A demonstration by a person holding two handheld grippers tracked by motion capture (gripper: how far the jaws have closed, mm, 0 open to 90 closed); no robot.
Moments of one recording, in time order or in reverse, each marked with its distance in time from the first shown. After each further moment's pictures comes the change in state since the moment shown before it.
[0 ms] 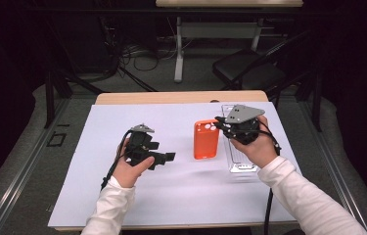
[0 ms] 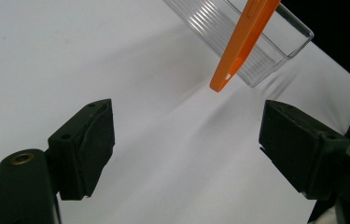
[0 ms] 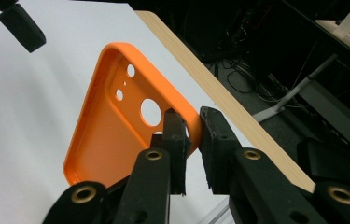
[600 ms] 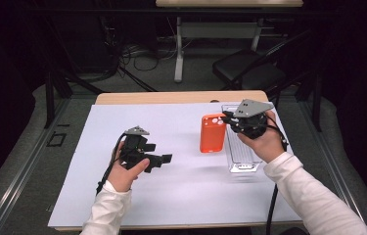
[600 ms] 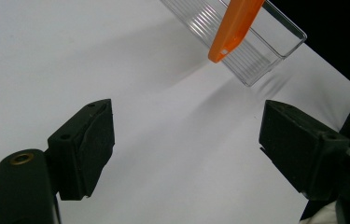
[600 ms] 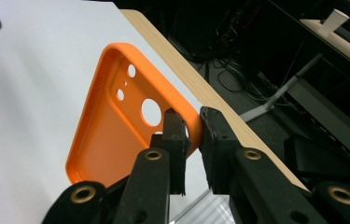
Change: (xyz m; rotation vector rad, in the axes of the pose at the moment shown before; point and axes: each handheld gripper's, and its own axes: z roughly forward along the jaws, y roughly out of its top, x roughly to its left) left arm -0.001 -0.008 -0.012 -0.025 0.002 0.001; right arm -0.022 -0.007 -0.007 -0.004 -0.032 0.006
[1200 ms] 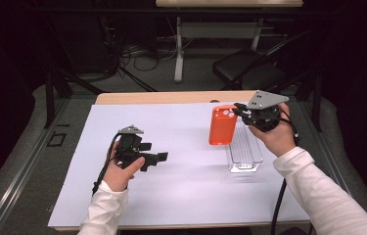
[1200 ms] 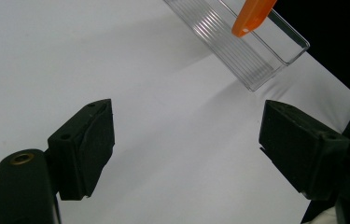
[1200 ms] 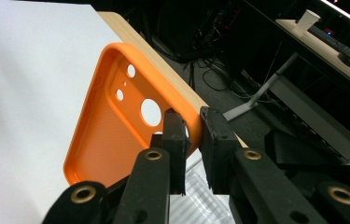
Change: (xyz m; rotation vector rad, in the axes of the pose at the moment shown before) left arm 0.009 -0.002 -0.008 -0.017 0.003 -0.022; right arm -0.027 0.000 -0.020 -0.005 -0.056 0.012
